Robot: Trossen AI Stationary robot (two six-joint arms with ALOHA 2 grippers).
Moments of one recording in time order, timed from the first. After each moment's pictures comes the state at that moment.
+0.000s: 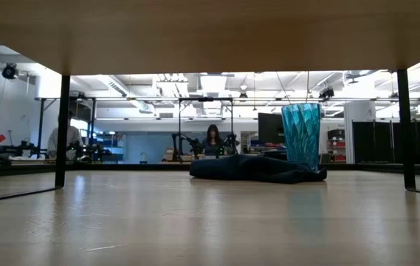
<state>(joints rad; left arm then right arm) -0.53 1.79 2.13 -1.30 -0.30 -1.56 0.51 1.61 1.29 -0.42 0.29 0.96</state>
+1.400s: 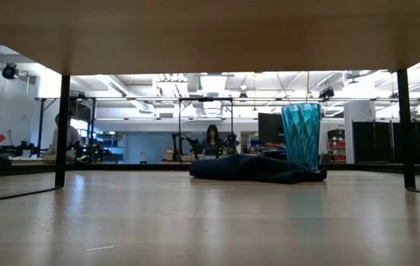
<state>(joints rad) -0.53 1.79 2.13 -1.33 -0.30 -1.50 0.51 1.61 1.29 -0.35 0.26 0.93</state>
